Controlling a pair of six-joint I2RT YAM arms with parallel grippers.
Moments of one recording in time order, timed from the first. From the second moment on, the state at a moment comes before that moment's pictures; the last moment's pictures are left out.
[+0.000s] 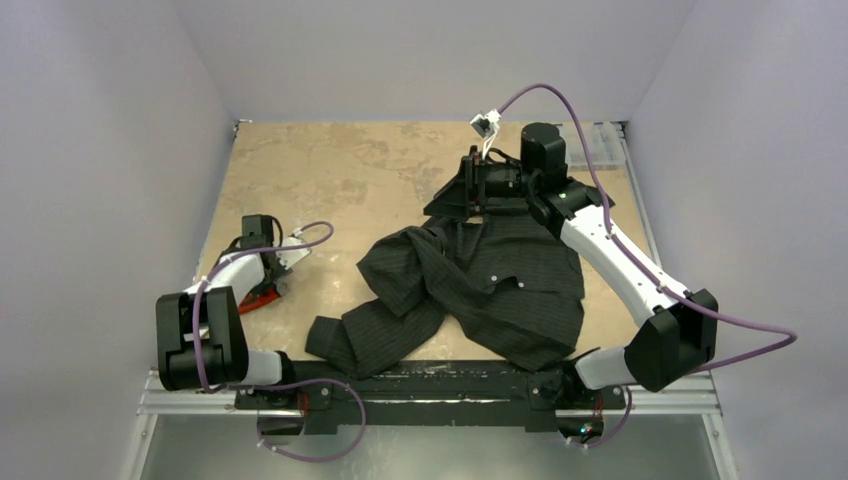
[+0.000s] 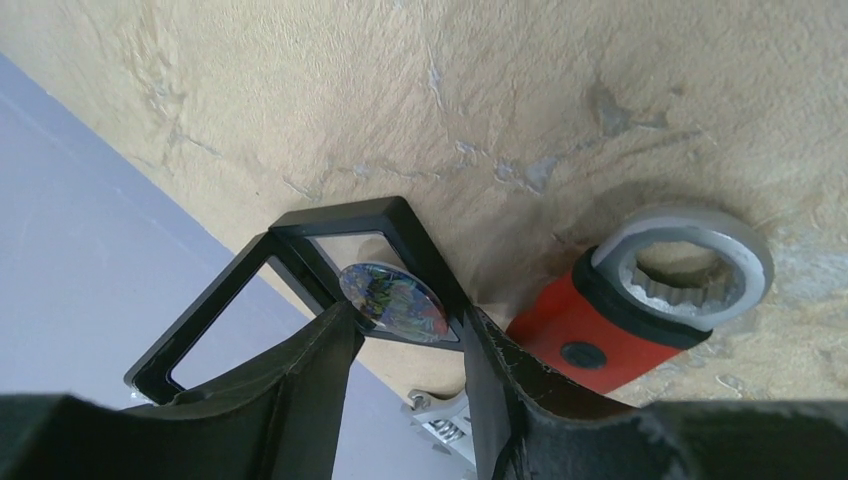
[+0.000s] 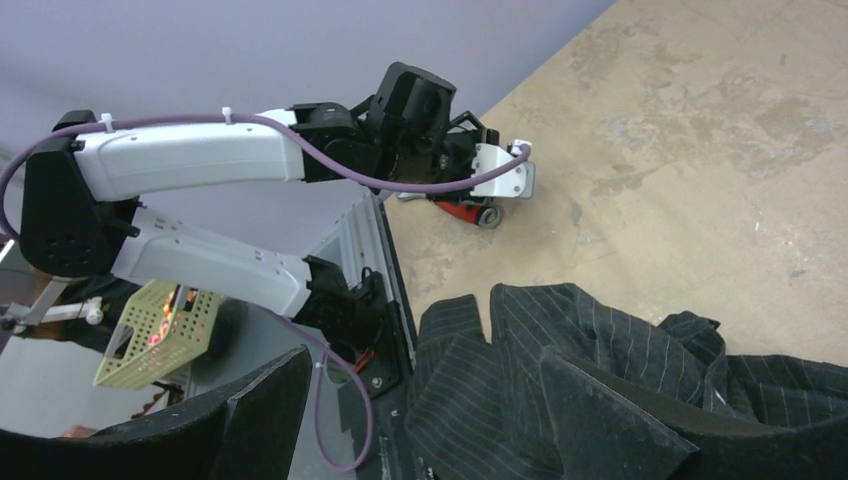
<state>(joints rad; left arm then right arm) 0.16 1.37 0.63 -0.39 -0.30 1.03 0.44 1.40 1.27 -0.13 -0.92 0.45</state>
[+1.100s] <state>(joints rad) 0.07 1.34 0.77 -0.45 -0.31 1.03 0.42 1.41 1.27 -0.13 -0.92 0.45</state>
